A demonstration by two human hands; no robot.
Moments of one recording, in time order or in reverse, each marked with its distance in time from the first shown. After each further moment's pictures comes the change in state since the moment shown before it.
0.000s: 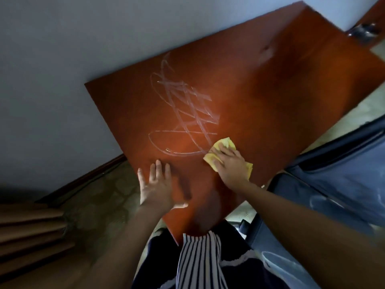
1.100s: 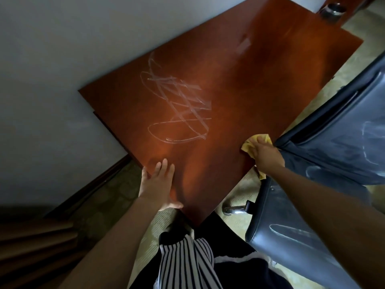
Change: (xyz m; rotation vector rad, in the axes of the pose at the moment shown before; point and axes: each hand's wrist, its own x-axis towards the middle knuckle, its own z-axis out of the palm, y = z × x) left_hand -0.026 -0.037 0.021 0.074 0.023 0.256; right_hand -0.064 0.062 -0.023 -0.167 -0.027 0.316
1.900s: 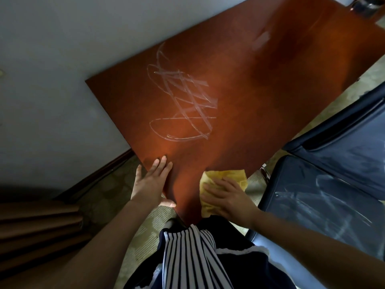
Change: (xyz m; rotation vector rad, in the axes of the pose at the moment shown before) left_hand 0.003 0.001 0.009 -0.049 0.025 -0.075; right_hand -0.080 -0.044 0.041 0.016 0.144 -1.023
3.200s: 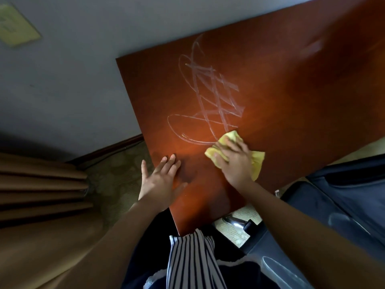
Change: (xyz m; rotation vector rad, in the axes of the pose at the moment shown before) left_hand 0.004 0.028 0.003 -0.263 0.174 -0.228; right_hand 0.107 0.072 -0.006 0.232 0.183 0.511
